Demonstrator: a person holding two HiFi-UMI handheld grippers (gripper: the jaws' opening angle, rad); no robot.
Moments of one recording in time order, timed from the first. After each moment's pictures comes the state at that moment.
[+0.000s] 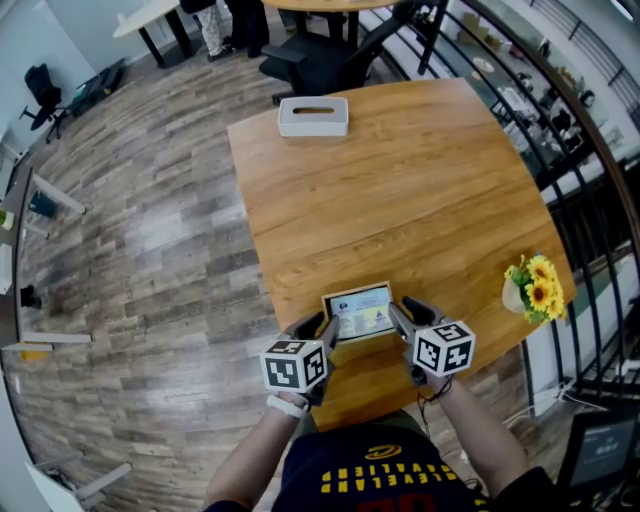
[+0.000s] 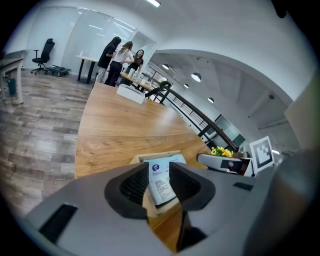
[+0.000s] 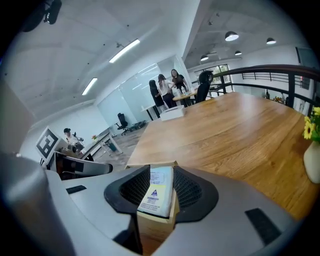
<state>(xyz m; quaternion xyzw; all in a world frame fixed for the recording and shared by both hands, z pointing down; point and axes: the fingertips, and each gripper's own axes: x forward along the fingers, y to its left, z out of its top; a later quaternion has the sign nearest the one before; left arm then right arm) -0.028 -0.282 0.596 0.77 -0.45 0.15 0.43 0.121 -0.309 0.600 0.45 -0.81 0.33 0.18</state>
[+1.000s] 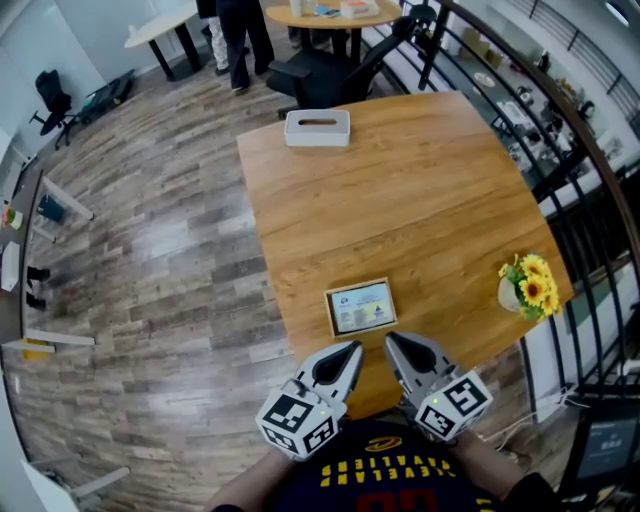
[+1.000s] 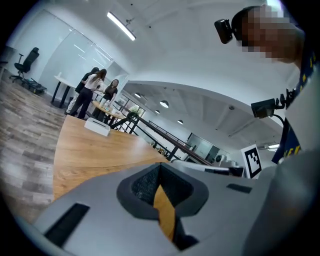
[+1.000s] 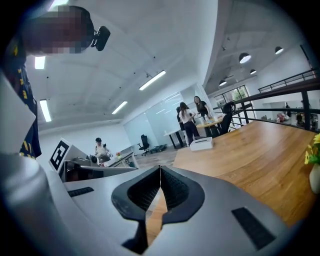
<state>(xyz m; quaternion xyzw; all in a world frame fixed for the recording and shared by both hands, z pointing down) 0.018 -0.208 0.437 0.87 -0.39 -0.01 0.30 0.066 -0.220 0.440 0.38 -0.89 0.23 0.04</state>
